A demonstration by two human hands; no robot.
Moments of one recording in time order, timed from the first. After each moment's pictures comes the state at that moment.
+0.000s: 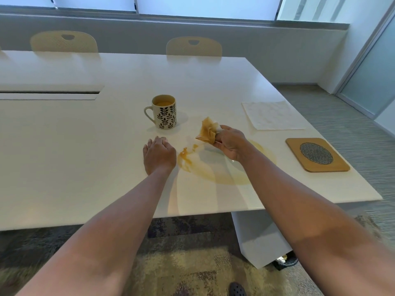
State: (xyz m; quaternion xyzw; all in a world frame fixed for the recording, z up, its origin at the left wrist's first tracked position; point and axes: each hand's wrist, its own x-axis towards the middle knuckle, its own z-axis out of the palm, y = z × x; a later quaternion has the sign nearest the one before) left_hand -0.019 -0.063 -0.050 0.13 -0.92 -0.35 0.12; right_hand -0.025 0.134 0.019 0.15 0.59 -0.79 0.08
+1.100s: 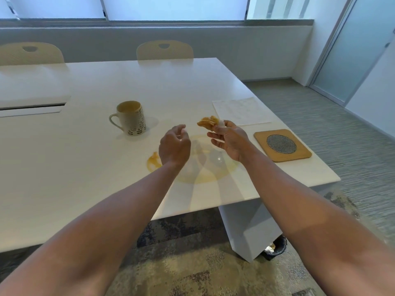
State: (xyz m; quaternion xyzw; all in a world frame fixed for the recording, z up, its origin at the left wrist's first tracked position) left_hand -0.009 0.060 -0.009 0.02 -0.85 -0.51 0.16; right_hand 0.002 0.231 0.019 0.11 0.60 -0.80 0.00
